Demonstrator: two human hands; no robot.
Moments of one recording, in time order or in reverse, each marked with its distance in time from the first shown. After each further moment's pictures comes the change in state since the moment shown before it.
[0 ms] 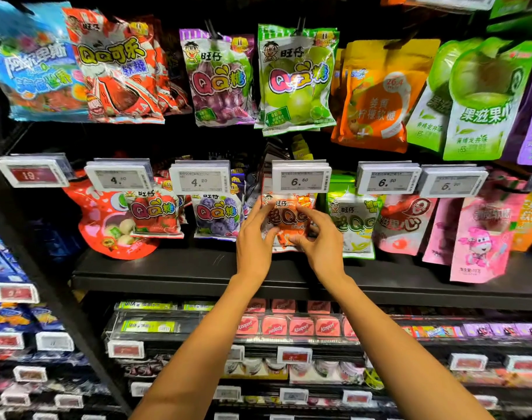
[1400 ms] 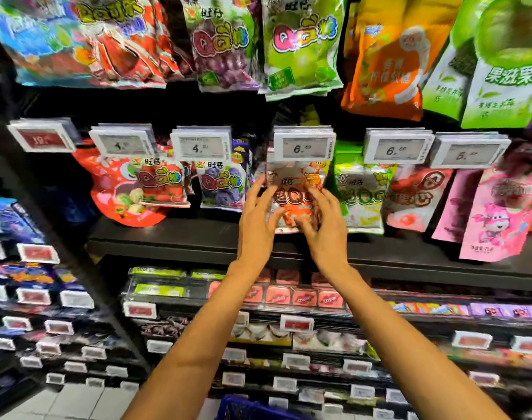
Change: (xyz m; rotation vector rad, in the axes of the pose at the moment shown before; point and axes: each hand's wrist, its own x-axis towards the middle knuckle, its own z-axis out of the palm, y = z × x) left_hand -0.027 0.007 -0.005 0.094 0.055 0.093; right_hand -0.032 -0.014 -0.006 -0.050 0.009 -0.009
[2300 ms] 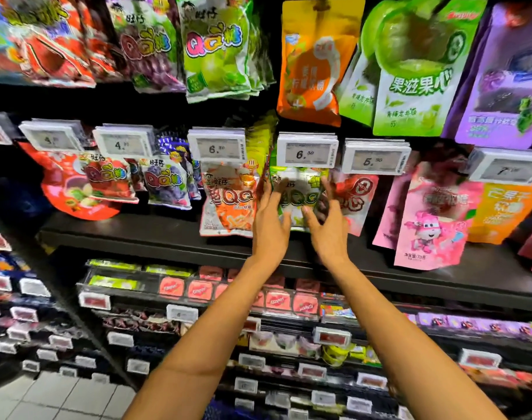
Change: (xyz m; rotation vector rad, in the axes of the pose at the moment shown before) left_hand -0.006 0.084 0.128 0.057 -0.014 -0.153; right_hand 0.031 0.074 -0.105 0.214 -0.042 0.249
